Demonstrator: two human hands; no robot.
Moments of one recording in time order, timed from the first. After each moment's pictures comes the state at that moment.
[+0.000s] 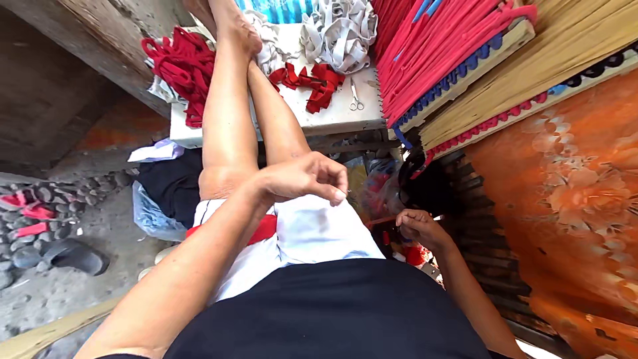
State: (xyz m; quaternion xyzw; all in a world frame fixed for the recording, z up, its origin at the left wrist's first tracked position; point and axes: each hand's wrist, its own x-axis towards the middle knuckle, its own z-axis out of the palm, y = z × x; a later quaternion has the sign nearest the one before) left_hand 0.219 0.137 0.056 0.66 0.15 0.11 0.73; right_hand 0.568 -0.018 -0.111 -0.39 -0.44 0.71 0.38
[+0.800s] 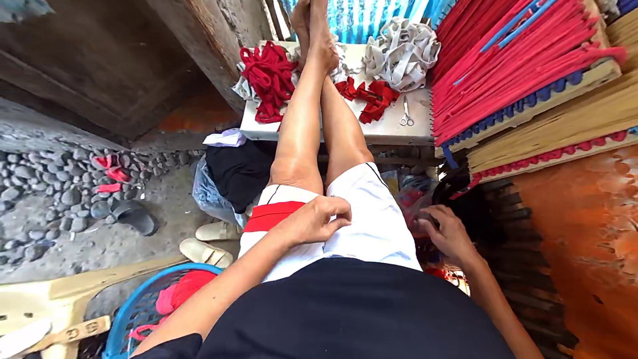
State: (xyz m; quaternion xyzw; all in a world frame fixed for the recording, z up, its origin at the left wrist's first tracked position) left_hand 0.134 0.060 -0.004 0.86 0.26 0.24 0.37; right_hand 0.510 0.013 -0.061 -0.62 -0.71 0.27 0.18
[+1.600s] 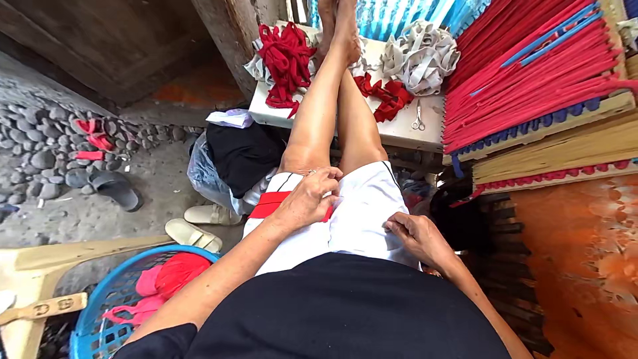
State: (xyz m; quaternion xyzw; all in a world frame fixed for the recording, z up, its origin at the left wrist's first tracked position) left_hand 0.107 0.057 -0.012 0.83 0.40 0.31 0.24; right_hand 0.415 0.019 -0.004 -0.51 -0.78 0.34 0.08
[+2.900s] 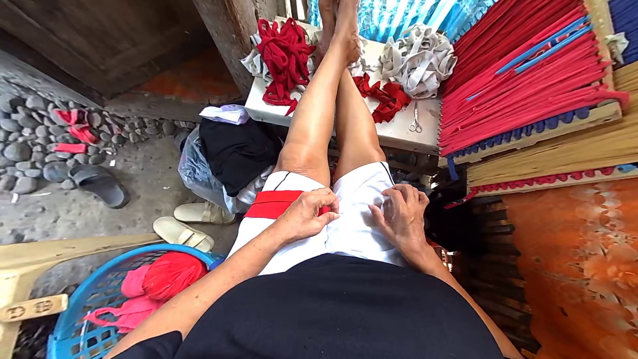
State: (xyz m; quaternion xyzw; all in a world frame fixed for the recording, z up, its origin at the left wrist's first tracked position) left_hand 0.104 0.037 -0.028 0.78 0.38 0.31 0.39; right_hand 0.376 0.037 -0.030 -0.53 -0.80 0.03 0.26
